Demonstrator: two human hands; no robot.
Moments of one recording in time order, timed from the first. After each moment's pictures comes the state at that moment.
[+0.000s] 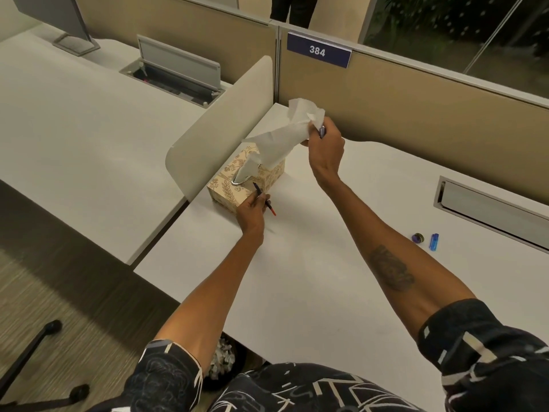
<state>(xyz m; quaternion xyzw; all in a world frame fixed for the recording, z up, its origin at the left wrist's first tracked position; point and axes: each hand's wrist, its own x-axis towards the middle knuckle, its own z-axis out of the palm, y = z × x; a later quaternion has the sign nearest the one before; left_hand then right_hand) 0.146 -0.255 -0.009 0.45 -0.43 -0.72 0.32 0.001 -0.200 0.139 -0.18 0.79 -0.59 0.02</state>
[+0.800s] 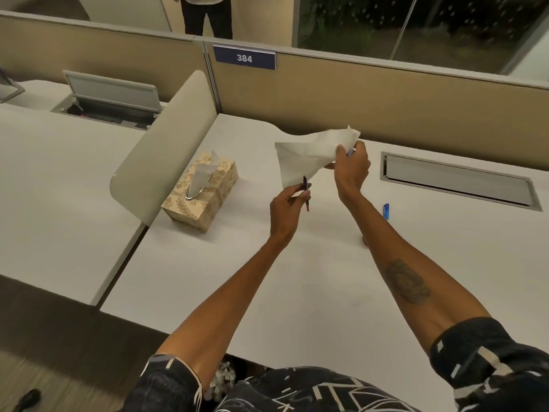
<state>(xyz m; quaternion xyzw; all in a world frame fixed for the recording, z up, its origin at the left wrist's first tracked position) 0.084 -0.106 0.062 0.22 -0.68 -0.67 0.20 -0.040 -0.031 0.129 0.04 0.82 -0.57 -0.03</state>
